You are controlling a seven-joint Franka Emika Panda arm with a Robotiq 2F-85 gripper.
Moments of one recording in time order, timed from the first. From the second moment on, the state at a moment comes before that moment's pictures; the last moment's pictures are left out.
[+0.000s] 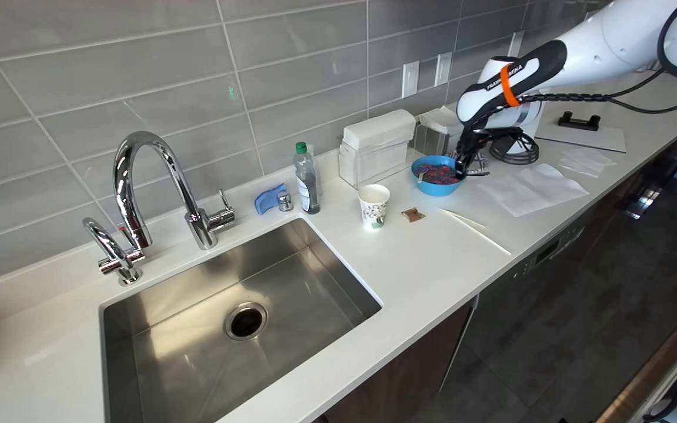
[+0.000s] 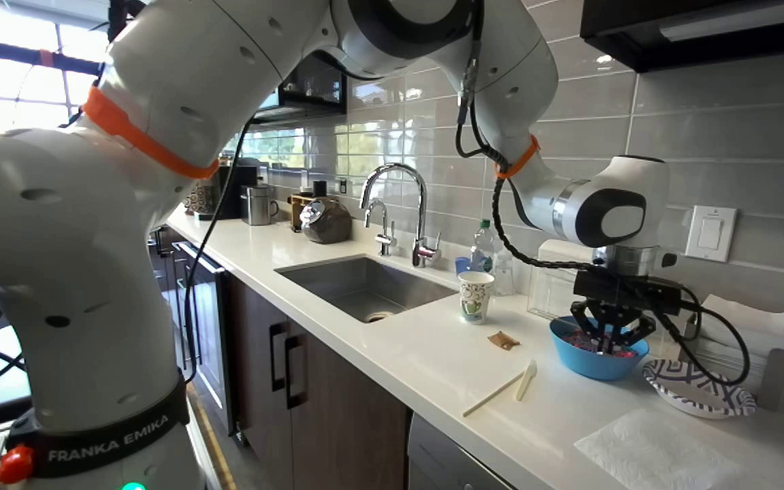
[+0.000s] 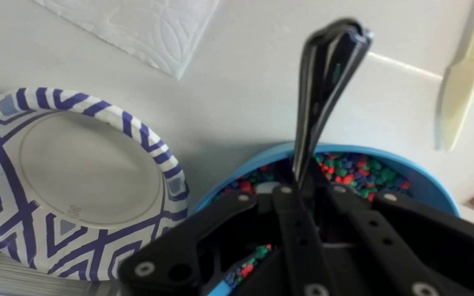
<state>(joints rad) -0.35 0.69 0.04 -1.64 0.06 2.44 -0.71</state>
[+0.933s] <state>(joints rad) -0.36 0.69 0.07 -1.62 0.10 2.36 -0.76</state>
